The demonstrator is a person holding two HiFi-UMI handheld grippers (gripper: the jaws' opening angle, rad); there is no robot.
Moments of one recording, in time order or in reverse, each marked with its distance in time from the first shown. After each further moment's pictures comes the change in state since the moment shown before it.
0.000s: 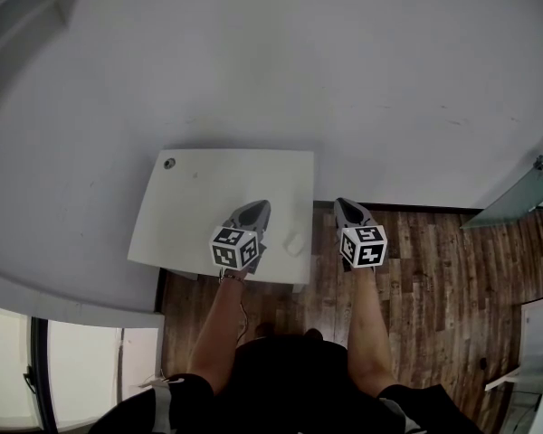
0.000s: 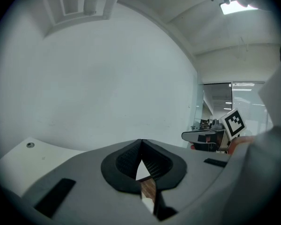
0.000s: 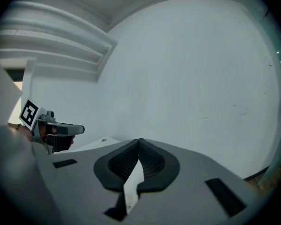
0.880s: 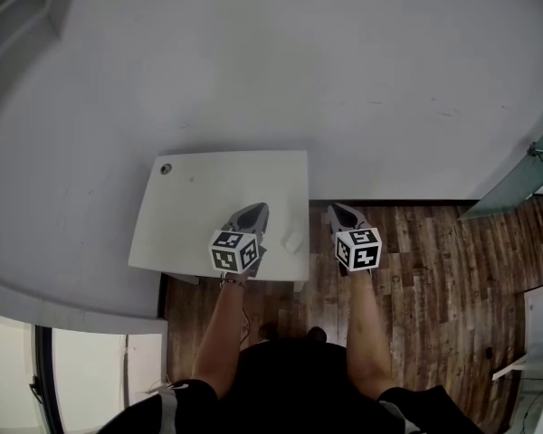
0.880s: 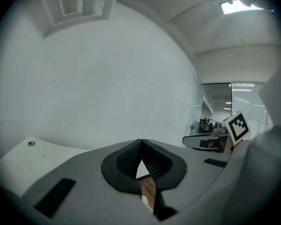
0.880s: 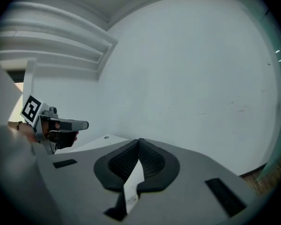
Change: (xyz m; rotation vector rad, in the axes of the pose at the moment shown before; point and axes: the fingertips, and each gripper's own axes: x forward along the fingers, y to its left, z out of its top) left arm -0.012 -0.013 0.001 -0.006 0.017 -0.001; right arm -0.019 0.019 -0.013 0.013 0.034 -0.001
